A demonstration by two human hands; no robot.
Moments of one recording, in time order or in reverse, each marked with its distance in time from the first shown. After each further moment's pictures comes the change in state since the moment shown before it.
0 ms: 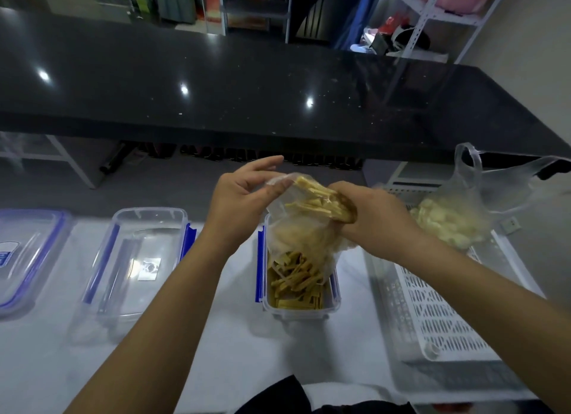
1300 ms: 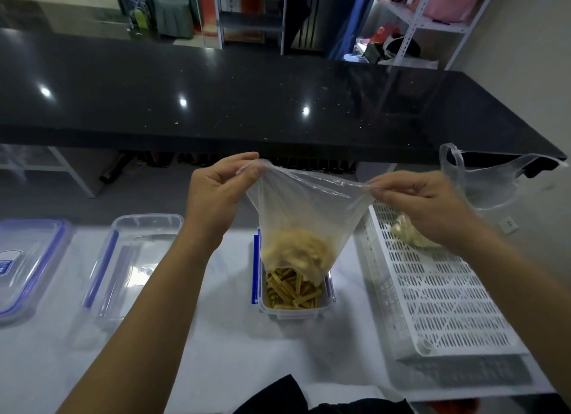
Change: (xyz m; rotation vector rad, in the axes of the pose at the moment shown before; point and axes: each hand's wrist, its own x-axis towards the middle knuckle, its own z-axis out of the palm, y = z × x) left_hand 0.001 0.009 -0.013 -0.067 0.135 0.037; right_hand -0.031 0.036 -0.051 0.665 0.149 0.026
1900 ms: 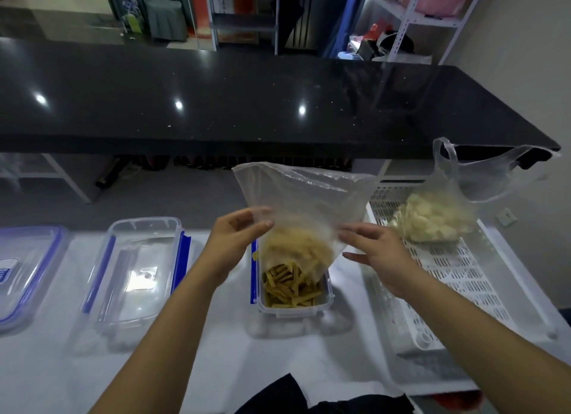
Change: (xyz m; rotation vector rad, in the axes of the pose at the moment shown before) left_hand -0.031 -0.071 0.000 0.027 -0.267 -0.336; right_hand -0.028 0.073 0.072 0.454 0.126 0.472
